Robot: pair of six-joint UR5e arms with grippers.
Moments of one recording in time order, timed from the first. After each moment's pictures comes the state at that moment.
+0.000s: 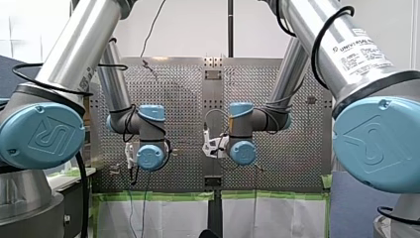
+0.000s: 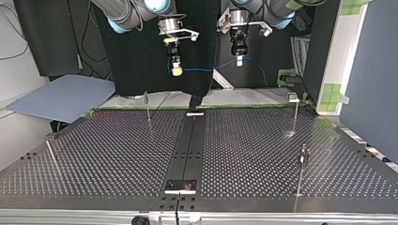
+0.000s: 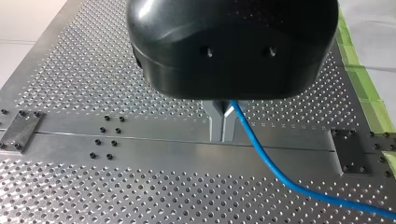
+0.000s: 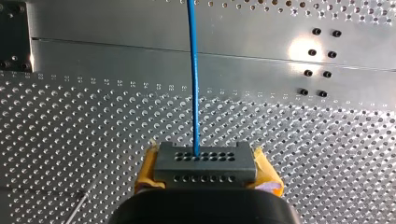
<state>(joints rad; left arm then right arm) -0.55 -1.99 -2.39 -1.89 -2.15 -1.63 2.37 -1.00 2.02 -1.04 1.83 1.47</state>
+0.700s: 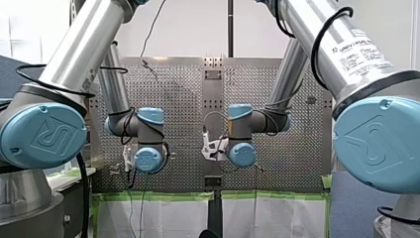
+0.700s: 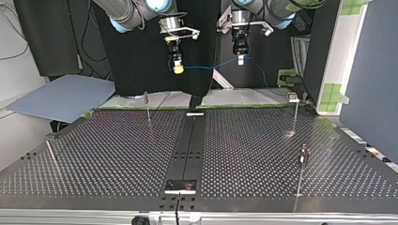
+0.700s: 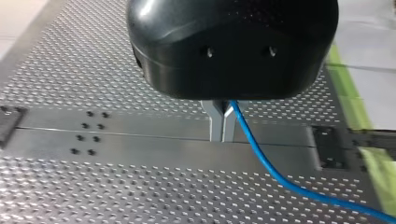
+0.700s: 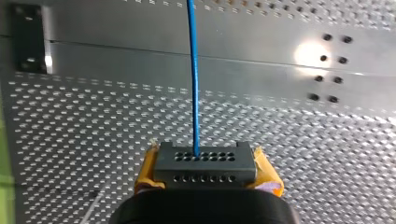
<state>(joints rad) -0.53 -2.03 -2.40 -1.89 -2.14 -1.62 2.38 -0.98 2.02 -1.03 1.84 1.47</state>
